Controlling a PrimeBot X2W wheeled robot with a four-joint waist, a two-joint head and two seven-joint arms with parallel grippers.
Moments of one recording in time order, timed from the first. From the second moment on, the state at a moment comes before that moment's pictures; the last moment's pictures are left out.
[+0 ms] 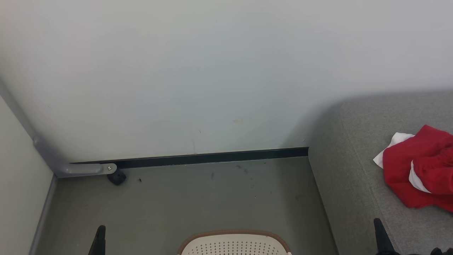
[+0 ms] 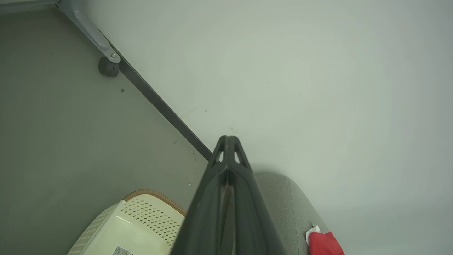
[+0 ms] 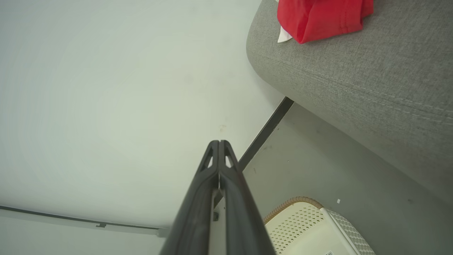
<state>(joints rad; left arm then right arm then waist) -0.02 0.12 -0.01 0.27 -1.21 -0.07 -0.02 -0.04 -0.06 0.01 0.30 1.09 0.09 -0.02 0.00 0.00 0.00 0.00</state>
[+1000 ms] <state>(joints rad) -0.06 0.06 0.07 0.29 -1.50 -0.11 0.08 -0.07 -0.05 -0.10 0.30 1.48 0.11 0.08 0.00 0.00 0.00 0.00</state>
